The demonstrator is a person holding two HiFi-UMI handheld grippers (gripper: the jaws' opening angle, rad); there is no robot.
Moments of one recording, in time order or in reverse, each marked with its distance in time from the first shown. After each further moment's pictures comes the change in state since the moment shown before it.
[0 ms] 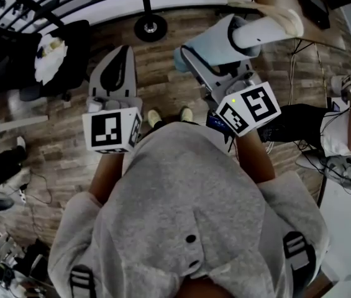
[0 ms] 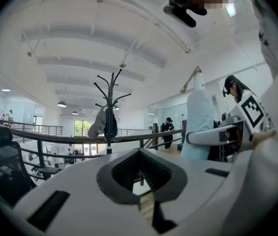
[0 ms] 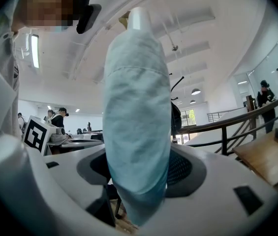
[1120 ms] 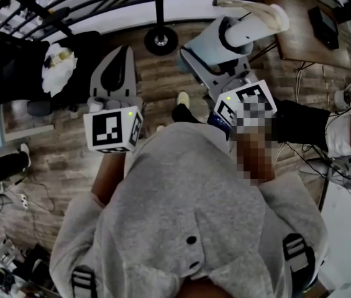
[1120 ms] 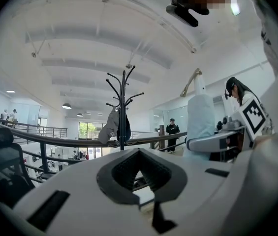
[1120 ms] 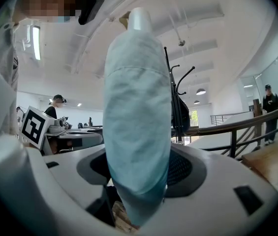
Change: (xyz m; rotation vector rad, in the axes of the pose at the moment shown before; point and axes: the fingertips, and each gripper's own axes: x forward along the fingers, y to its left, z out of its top) left arm 0.054 0.091 0.010 0.001 -0.038 0.051; right arm 0.110 -0.014 0.001 -0.068 0.023 0.020
